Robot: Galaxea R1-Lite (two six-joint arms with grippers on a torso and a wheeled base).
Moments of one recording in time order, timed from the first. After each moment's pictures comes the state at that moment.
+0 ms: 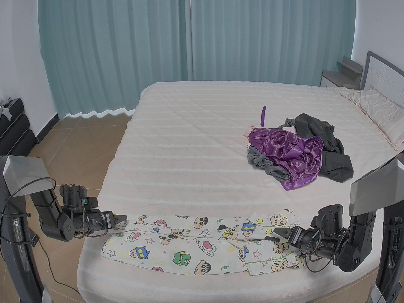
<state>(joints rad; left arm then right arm) 0.07 2.31 -0.60 -0.97 -0.36 -0.15 0.34 2.31 -0.22 -1.43 0.03 0.75</state>
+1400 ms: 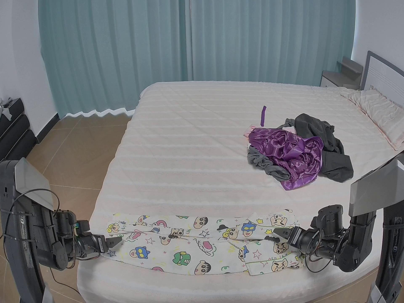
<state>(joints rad) 0.13 2.42 -0.22 -1.47 -0.36 -0.08 0.34 2.31 -0.22 -1.43 0.03 0.75</state>
